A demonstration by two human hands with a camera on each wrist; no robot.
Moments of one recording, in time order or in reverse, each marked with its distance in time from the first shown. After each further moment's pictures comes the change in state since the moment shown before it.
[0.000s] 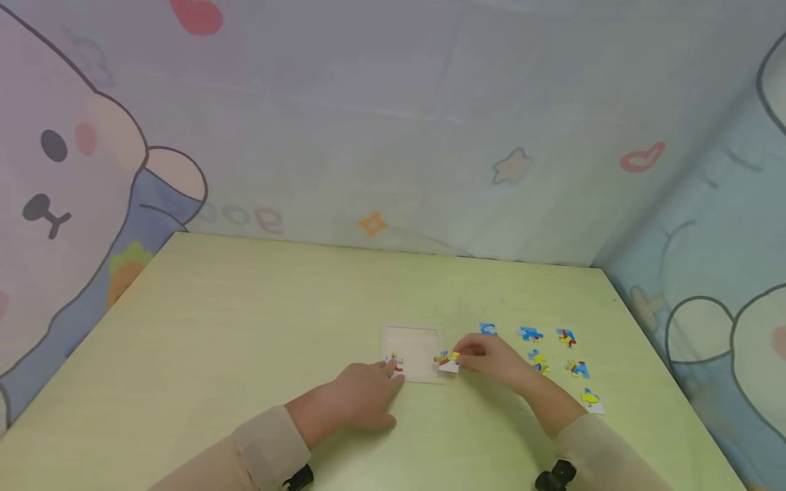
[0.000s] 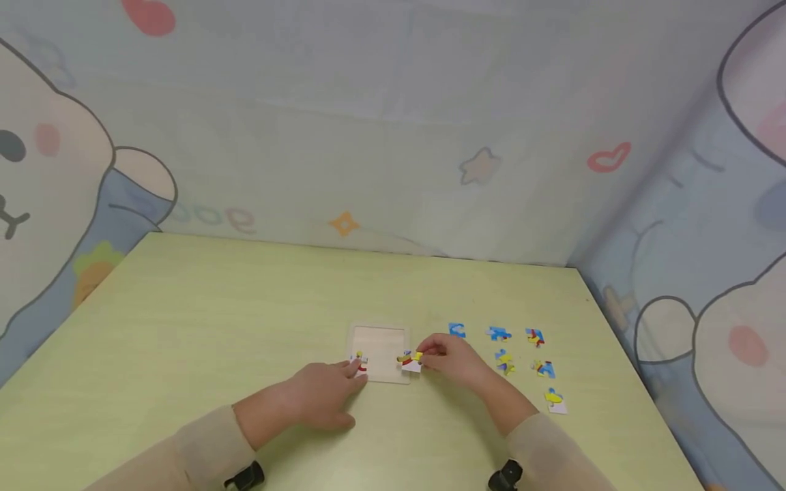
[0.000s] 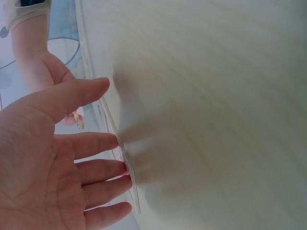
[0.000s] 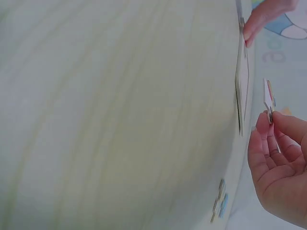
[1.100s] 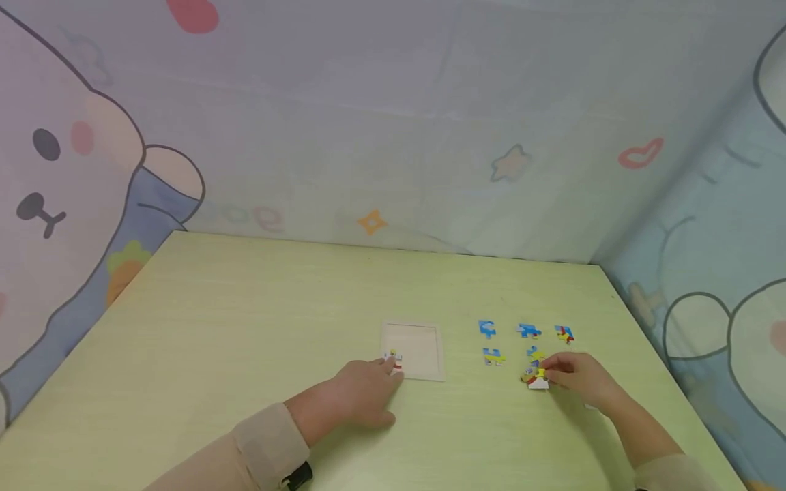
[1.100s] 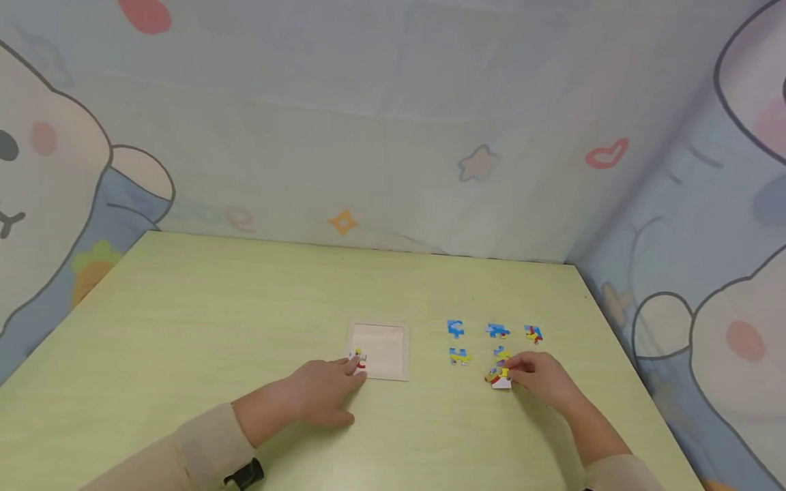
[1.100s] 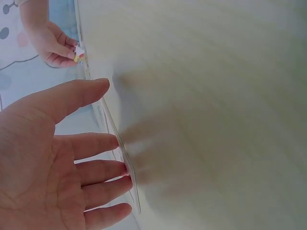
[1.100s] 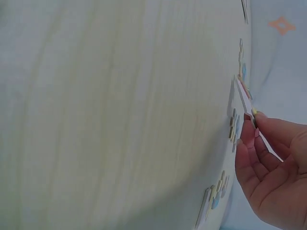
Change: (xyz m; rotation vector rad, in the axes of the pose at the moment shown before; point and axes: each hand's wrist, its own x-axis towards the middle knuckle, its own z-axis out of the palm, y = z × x) left_hand 0.000 0.000 -0.001 0.024 -0.013 -0.002; right_hand -0.076 0.072 -0.082 -0.109 0.102 0.049
